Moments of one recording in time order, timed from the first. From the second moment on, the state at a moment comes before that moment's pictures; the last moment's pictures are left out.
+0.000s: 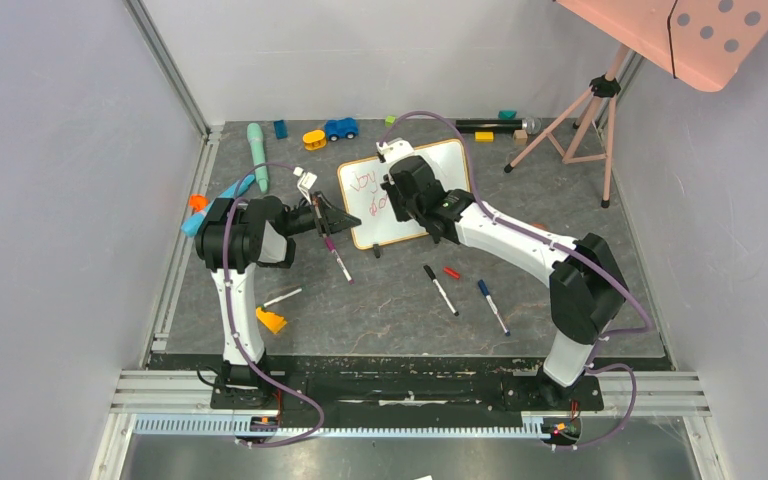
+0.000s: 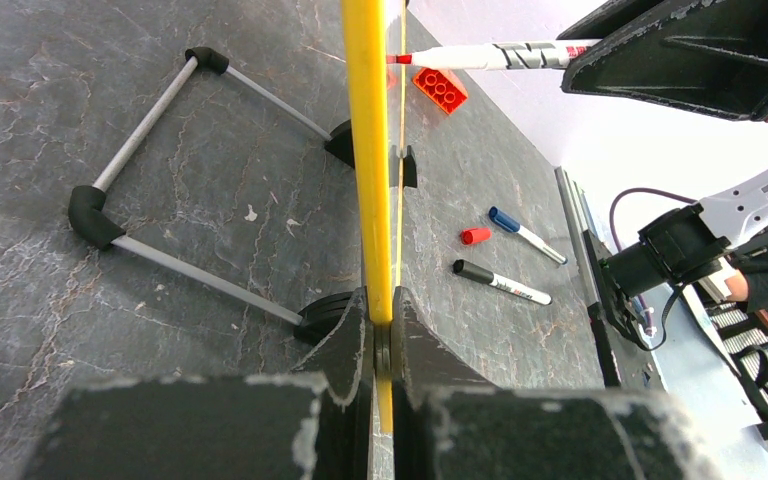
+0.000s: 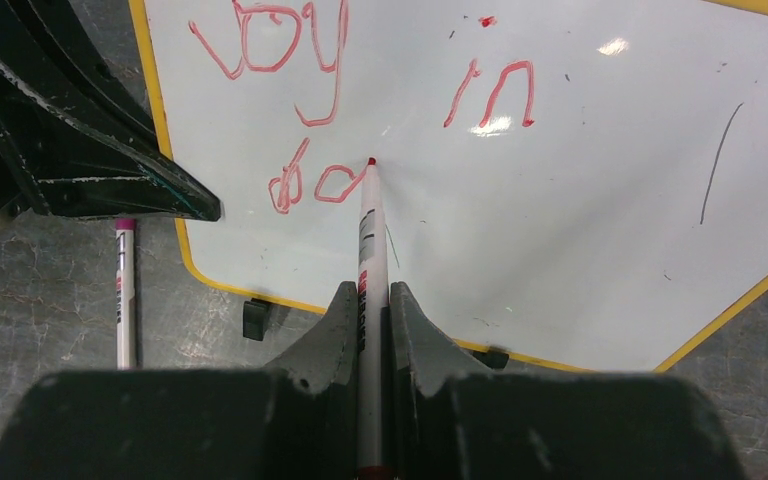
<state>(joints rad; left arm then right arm) -0.07 2.24 0.85 1.52 1.22 -0.79 0.76 1.76 1.39 -0.26 0.29 0.11</state>
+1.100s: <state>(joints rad) -0.07 2.24 0.85 1.52 1.22 -0.79 0.75 1.64 1.31 -0.27 0.16 0.10</state>
